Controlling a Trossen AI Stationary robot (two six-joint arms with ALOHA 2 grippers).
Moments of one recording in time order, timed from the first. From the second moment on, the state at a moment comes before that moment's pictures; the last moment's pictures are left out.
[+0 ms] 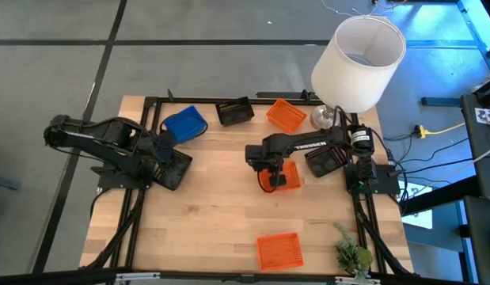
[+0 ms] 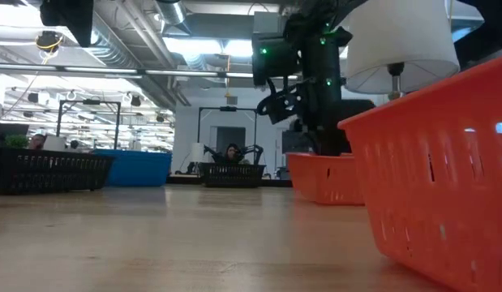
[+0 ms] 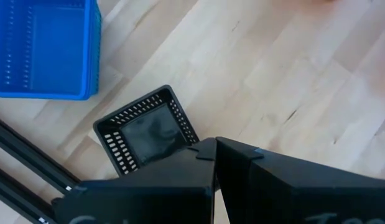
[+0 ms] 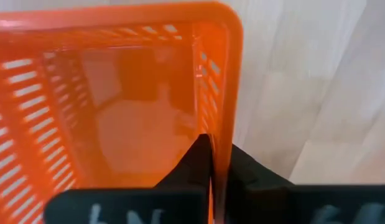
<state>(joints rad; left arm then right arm) -0.19 0.98 1.15 -1.28 -0.27 -0.85 -0.05 2.02 1.47 -1.05 0.08 -0.19</state>
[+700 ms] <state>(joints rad) -0.19 0.98 1.15 -1.25 -0.30 -0.80 -0.28 2.02 1.98 -1.38 0.72 -0.03</state>
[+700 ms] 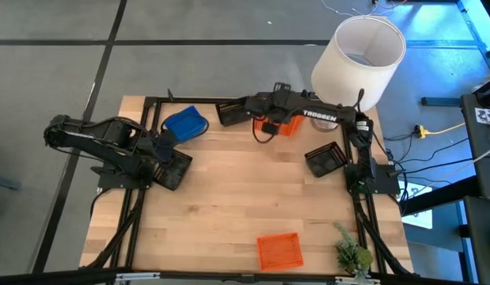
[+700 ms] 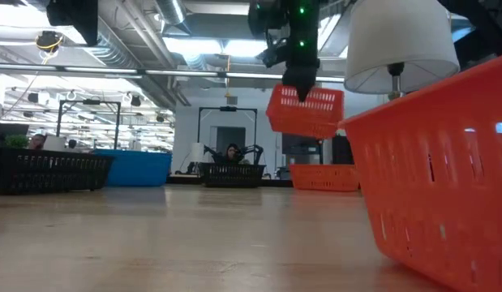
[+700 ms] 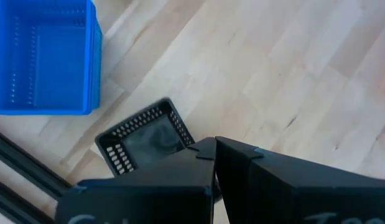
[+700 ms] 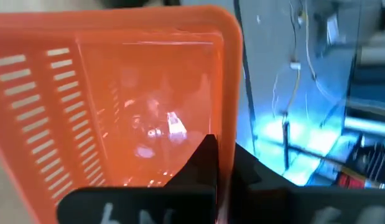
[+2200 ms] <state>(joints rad) -0.19 0.97 1.15 -1.16 -0.36 -0.68 -0.48 2.02 1.77 -1.22 0.64 0.09</state>
